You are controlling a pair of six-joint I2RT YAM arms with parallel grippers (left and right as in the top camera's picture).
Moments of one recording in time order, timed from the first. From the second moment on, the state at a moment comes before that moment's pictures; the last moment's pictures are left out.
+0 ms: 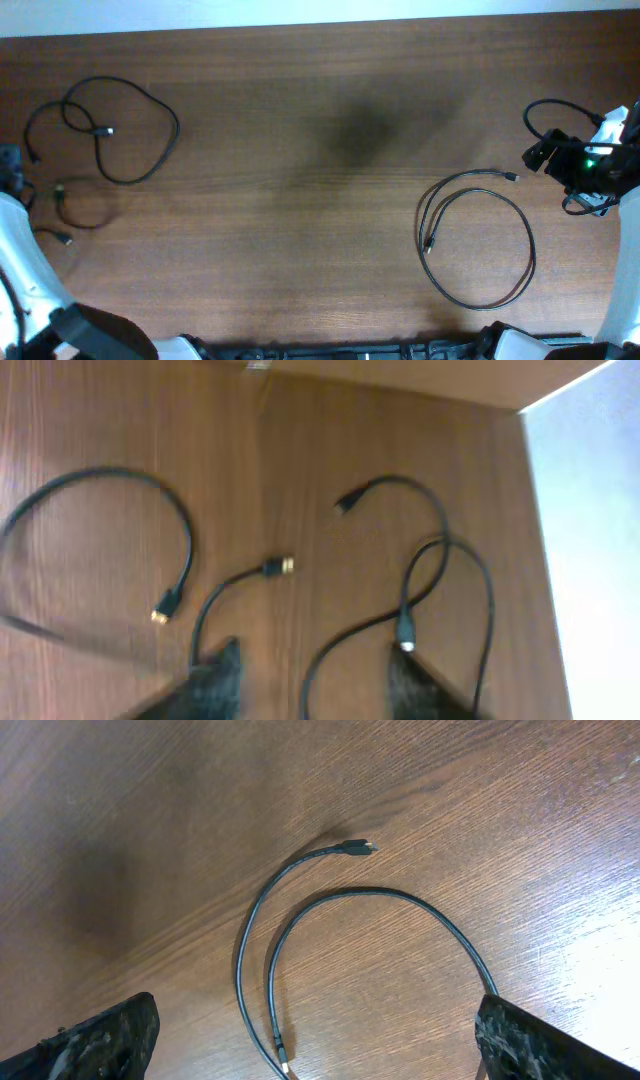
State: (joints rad) left arm 0.69 1.57 1.46 -0.76 -0.18 -0.83; right arm -0.46 1.37 1.30 -1.14 -0.25 0.21
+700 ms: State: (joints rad) left arm 0.65 1.63 1.46 -0.72 0.25 -0.27; right arm -0.46 1.37 1.30 -1.14 -0.25 0.21
